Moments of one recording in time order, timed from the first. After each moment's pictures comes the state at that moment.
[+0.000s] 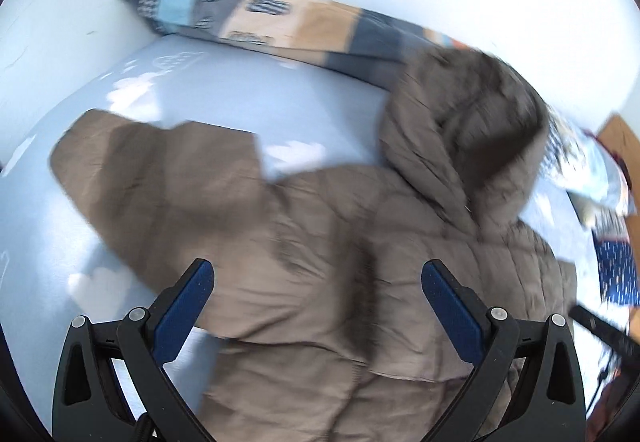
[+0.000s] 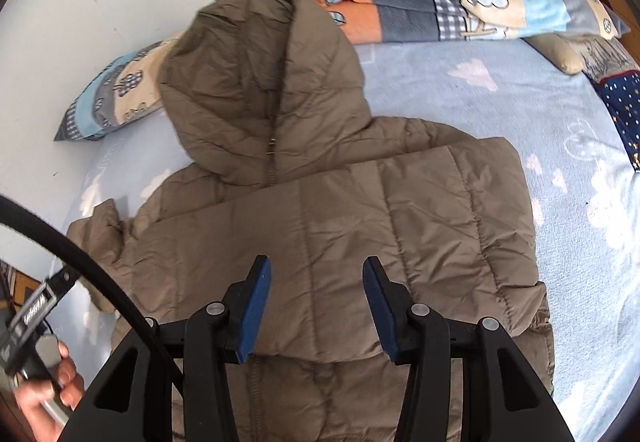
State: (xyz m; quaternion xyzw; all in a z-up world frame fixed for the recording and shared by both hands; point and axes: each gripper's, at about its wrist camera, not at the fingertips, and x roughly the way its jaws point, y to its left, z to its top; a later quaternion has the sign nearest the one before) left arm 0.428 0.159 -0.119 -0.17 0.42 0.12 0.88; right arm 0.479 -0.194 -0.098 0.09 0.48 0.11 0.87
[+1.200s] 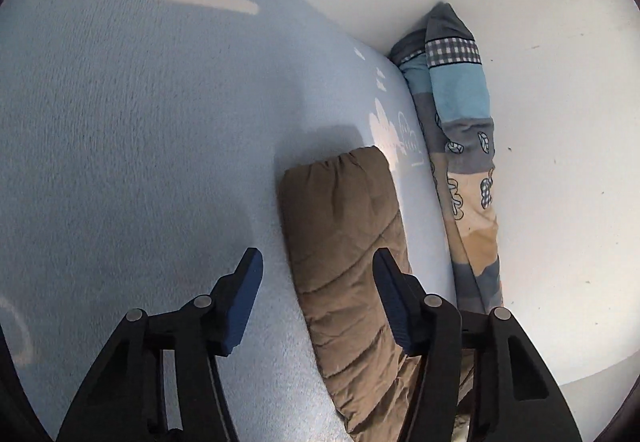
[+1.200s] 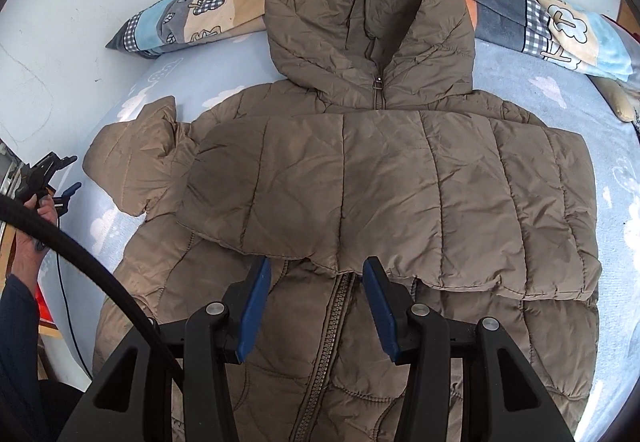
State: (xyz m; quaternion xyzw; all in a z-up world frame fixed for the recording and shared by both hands) left arm 0.328 0.554 -0.228 -0.58 0.25 0.21 0.75; right arm 0.428 -0.106 -0.127 -0.01 0.49 0.20 0.85
